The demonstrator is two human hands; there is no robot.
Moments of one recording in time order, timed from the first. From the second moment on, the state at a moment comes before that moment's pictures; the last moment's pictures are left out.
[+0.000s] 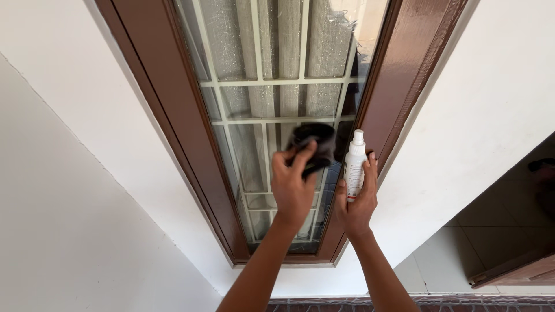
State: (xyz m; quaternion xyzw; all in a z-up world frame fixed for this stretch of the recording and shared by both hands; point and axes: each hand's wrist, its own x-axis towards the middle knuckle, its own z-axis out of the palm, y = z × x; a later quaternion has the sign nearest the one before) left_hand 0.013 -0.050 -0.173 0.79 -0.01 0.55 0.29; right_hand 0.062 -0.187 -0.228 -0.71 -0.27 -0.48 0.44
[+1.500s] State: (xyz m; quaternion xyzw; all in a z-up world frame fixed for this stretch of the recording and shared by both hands) left_hand -0.027 0.047 -0.168 0.72 0.14 0.61 0.29; right_hand 0.101 -0.231 -0.199 -0.70 -0.34 -0.54 0.31
